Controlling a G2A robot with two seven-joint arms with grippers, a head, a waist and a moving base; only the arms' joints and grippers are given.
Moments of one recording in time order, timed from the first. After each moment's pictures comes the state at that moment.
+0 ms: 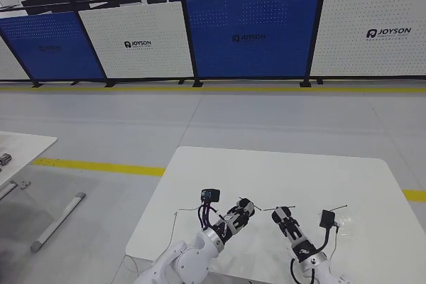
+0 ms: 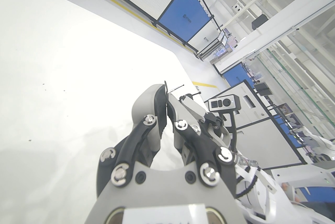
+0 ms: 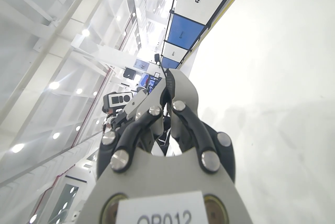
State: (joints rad) left arm 1.55 -1.20 -1.06 -1.82 0.42 0.02 -0.09; right arm -1.43 -1.08 0.86 -1.61 0.11 -0.25 -0.10
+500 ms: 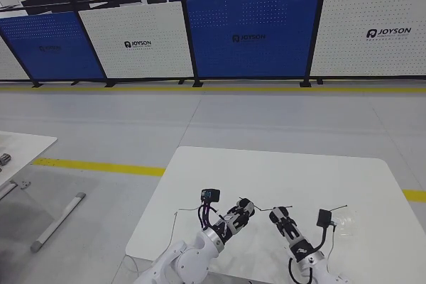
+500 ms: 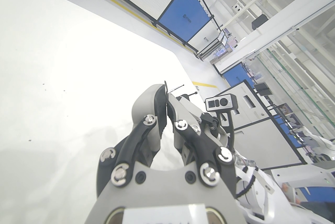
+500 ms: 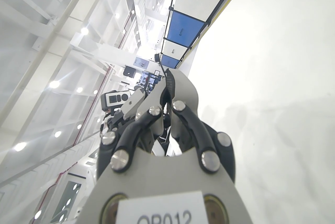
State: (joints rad) left arm 1.55 -1.20 -1.06 -1.82 0.42 0.02 -0.09; right arm -1.43 -1.11 0.88 -1.60 0.10 -0.24 -0.07
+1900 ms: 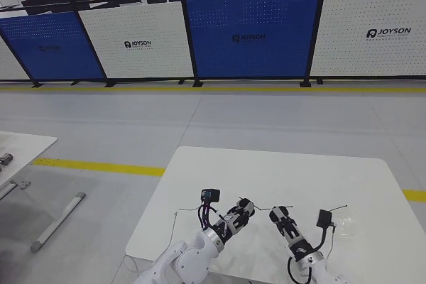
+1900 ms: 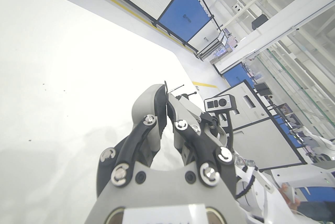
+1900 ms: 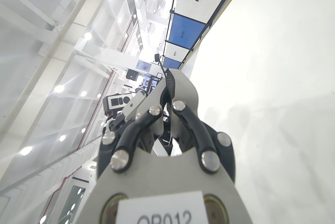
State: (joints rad) left arm 1.55 -1.20 -1.06 -1.82 0.42 0.02 -0.09; right arm -1.47 -1.17 0.95 -1.60 0.07 -0.24 -0.03
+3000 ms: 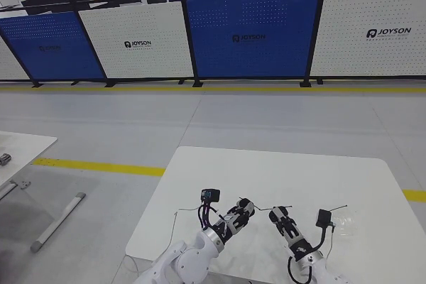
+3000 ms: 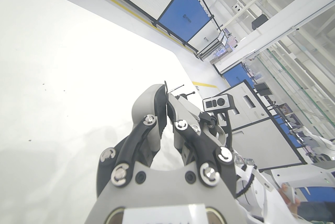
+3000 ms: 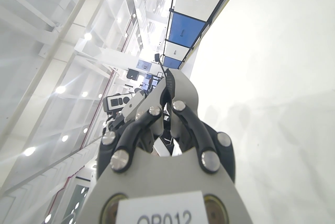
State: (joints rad) left arm 1.55 -1.20 -1.06 -1.82 0.42 0.02 -0.09; right arm -1.49 -1.20 0.99 -1.59 0.06 -0.23 0.02
